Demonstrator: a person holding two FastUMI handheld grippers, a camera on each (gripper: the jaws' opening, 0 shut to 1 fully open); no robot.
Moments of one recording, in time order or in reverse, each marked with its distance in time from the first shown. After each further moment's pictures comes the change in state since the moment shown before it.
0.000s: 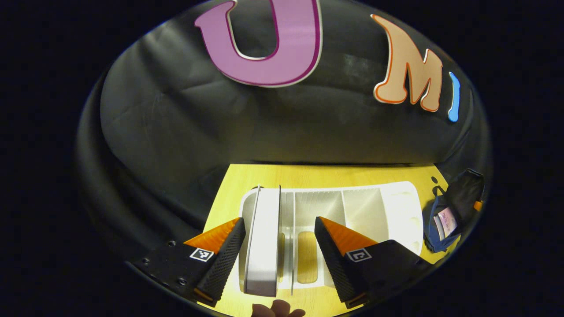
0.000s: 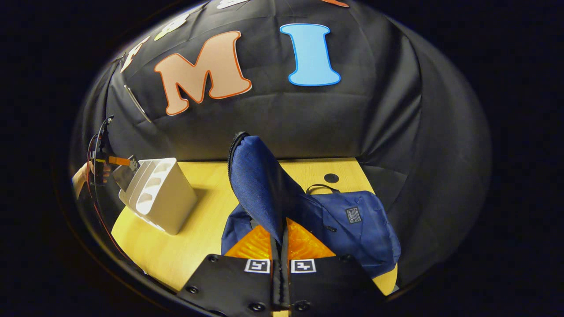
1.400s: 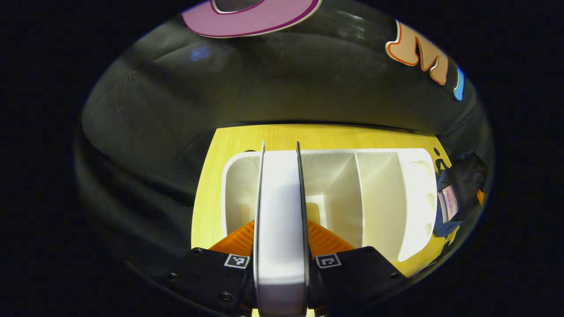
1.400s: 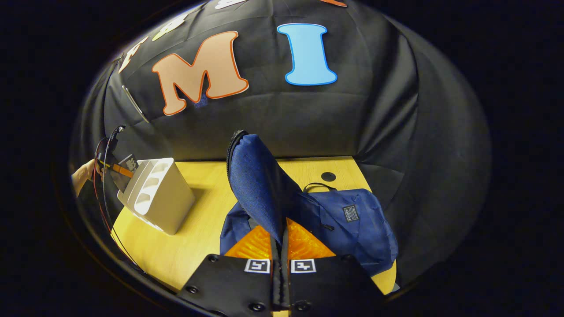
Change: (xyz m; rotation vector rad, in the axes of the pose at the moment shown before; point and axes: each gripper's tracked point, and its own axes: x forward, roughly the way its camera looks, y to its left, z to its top) left arm 0.033 -0.004 -0.034 0.082 0.254 -0.050; right arm -0.003 -0.001 -0.003 0.010 0.004 -0.016
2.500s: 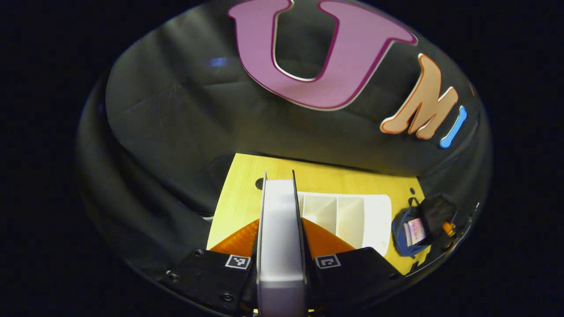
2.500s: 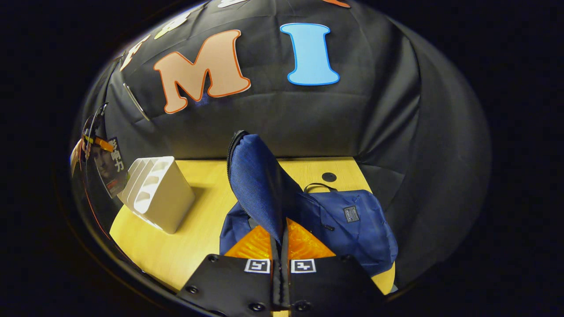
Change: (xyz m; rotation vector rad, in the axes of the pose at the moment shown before) left arm -0.140 0.041 0.071 -0.215 -0.168 -0.090; right arm 0.000 0.002 0.000 -0.015 0.005 0.001
